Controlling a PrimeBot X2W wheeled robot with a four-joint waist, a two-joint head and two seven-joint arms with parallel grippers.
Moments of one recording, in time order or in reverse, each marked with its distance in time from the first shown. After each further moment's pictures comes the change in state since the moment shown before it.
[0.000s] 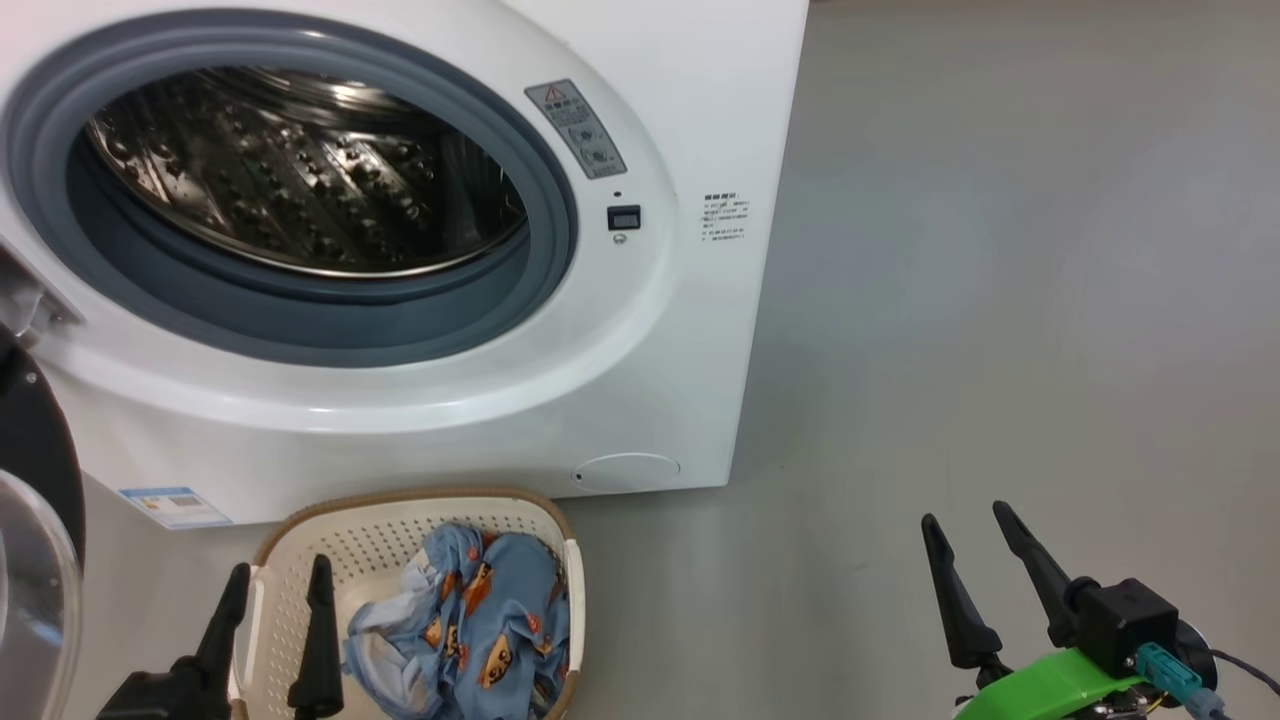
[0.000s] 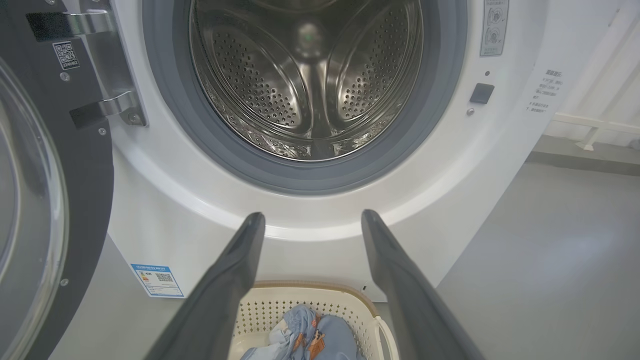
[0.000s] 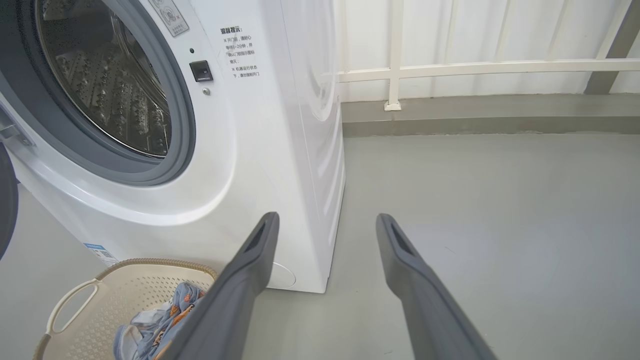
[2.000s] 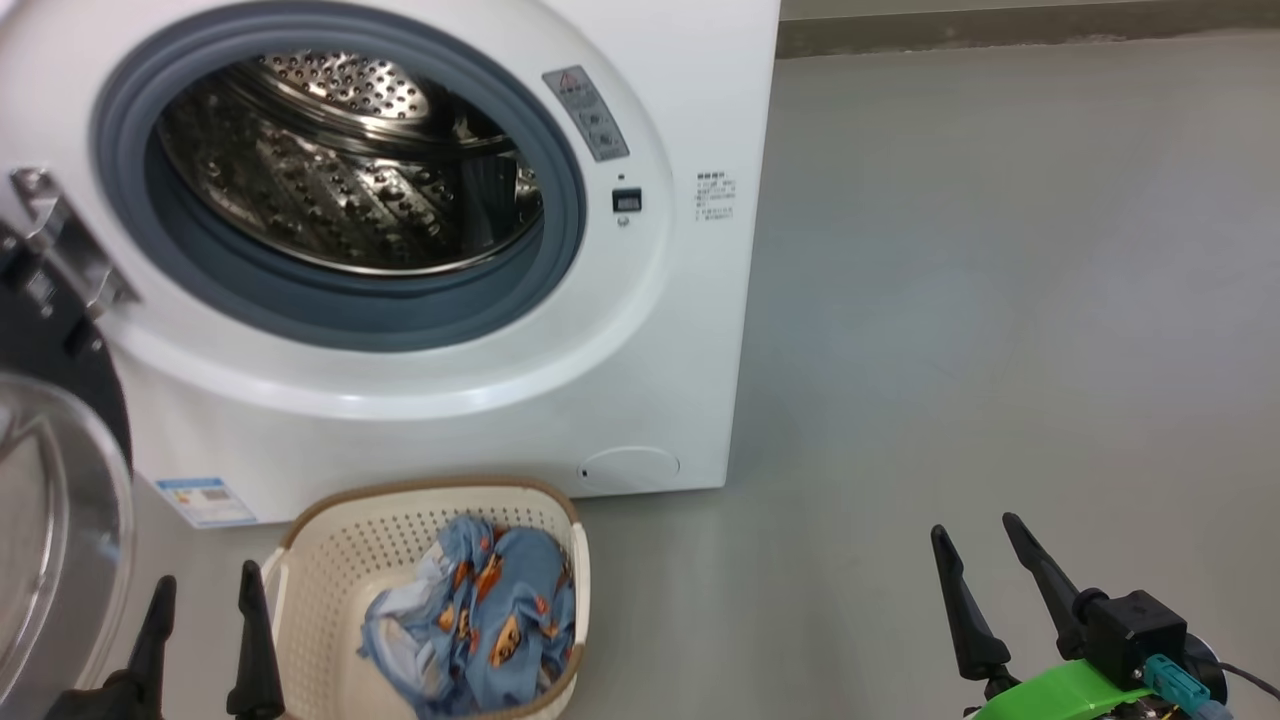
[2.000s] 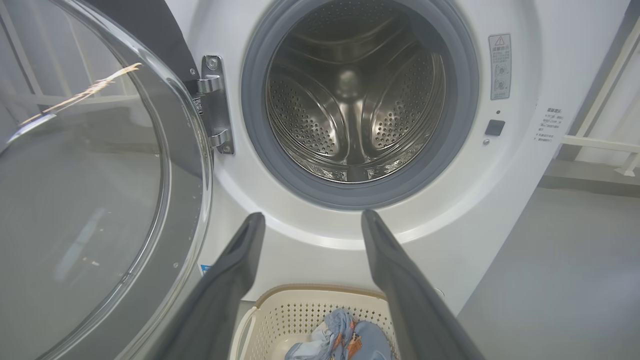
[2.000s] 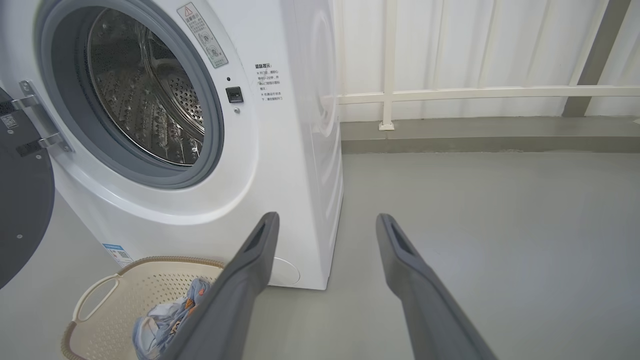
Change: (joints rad) left arm 0.012 -0.001 0.095 -0.012 0.033 0.000 0.000; right arm 0.021 0.000 -0.013 -0.006 -0.002 0.000 0.000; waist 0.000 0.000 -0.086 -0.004
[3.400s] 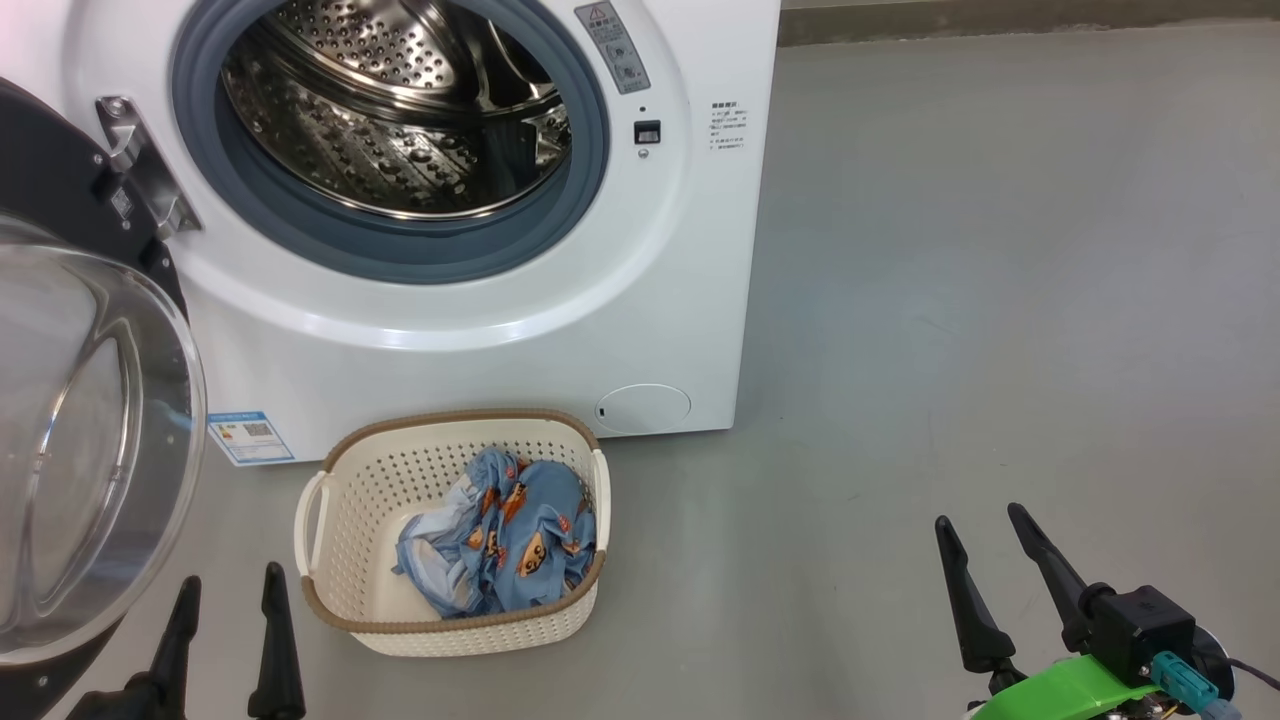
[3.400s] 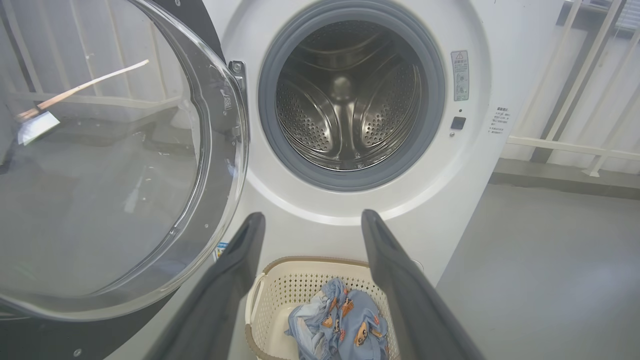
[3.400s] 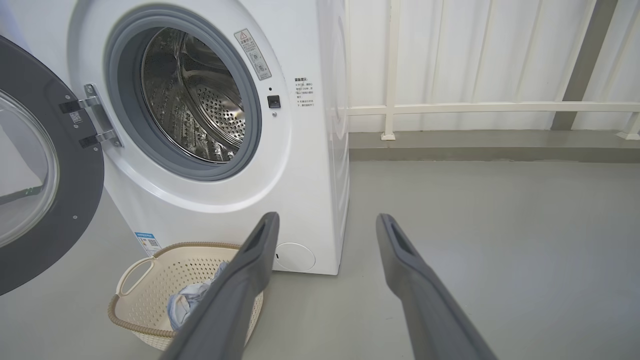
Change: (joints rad) left arm 0.013 -0.001 -0.041 -0.019 -0.023 0.000 0.000; right arm 0.000 -0.002 -0.004 -0.026 -0.005 0.000 0.000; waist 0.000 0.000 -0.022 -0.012
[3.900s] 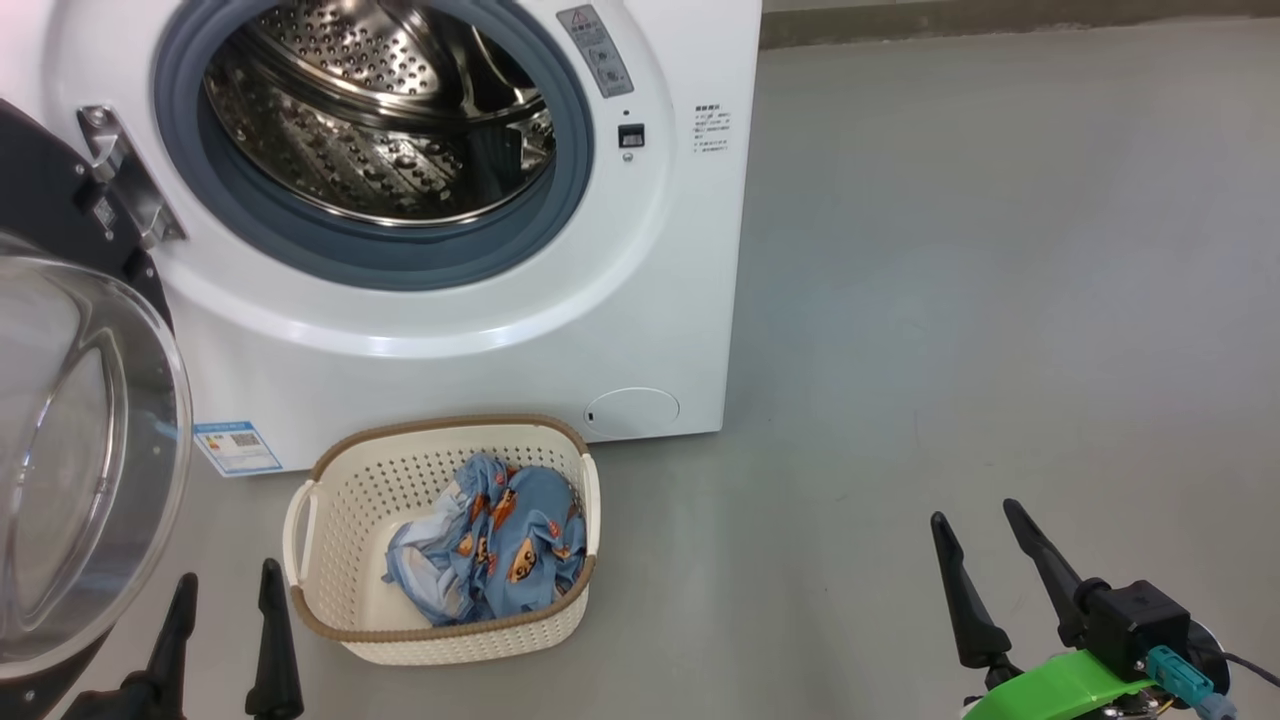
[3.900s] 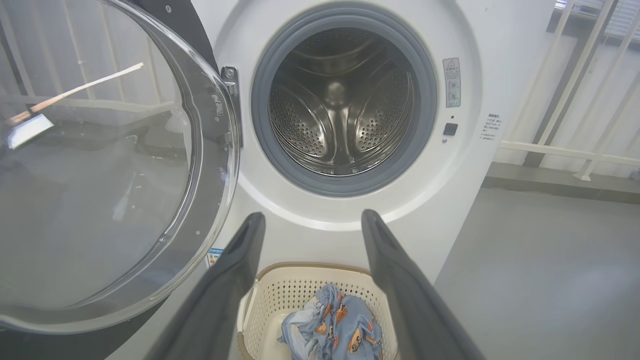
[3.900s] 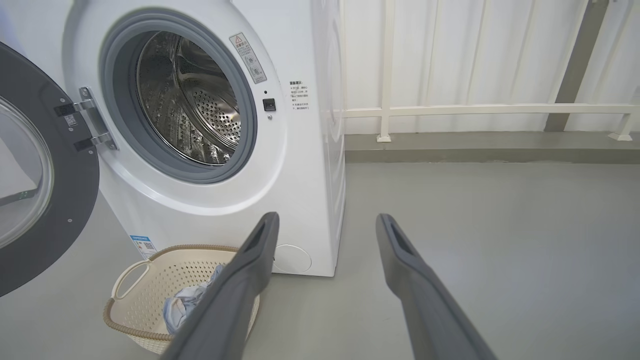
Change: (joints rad) left arm 0.000 0.000 0.000 -0.010 -0.011 0.004 0.000; right arm -0.011 -0.001 0.009 0.009 0.000 0.000 0.000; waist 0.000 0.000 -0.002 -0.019
